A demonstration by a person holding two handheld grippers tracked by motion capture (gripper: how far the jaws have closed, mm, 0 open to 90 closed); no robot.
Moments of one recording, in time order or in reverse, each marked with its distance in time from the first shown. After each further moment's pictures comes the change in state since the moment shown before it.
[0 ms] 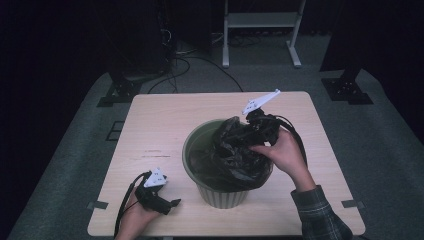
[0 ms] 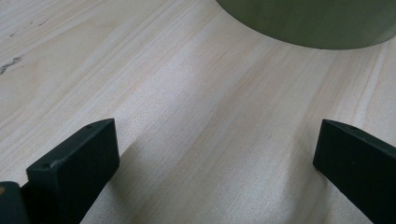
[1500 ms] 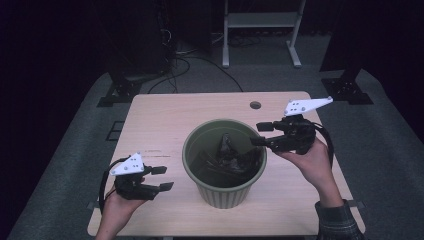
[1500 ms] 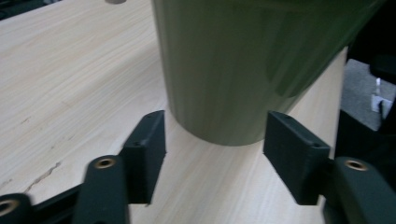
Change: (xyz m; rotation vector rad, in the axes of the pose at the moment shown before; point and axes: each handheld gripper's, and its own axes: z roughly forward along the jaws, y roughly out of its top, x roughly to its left) left arm -0.004 0.061 -0.097 -0.230 -0.158 0.016; right arm 0.006 -0.040 -0.067 -0.247 0.004 0.035
